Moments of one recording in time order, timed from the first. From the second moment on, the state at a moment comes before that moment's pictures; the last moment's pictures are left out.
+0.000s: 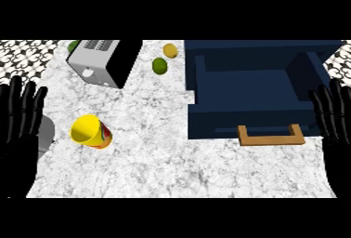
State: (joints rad) left arm 0.02 0.09 0.02 -2.10 -0.01 0.00 -0.05; right arm 0.04 -0.13 0.01 -2.10 0.01 0.01 -0.01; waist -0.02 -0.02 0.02
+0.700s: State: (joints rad) left arm -0.14 0.05 0.11 -1.89 0.12 0.03 0.01; right arm -0.03 -0.09 0.03 -2.08 -0.10 0.05 0.10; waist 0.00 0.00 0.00
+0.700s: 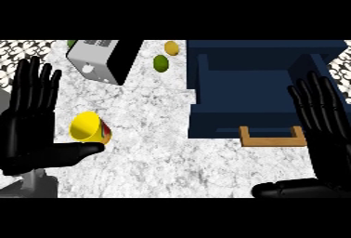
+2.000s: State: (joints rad) left arm -0.12 0.07 0.15 -1.76 0.16 0.06 -0.02; right arm -0.09 -0.08 -0.01 -2.06 -0.10 0.07 0.12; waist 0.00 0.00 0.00
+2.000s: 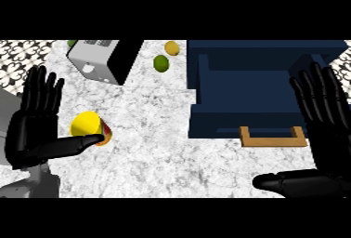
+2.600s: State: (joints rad) left arm -0.05 0.08 0.20 -1.54 0.14 0.03 -0.20; right arm -0.08 -0.09 -0.04 -2.05 -0.13 0.10 0.11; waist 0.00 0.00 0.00
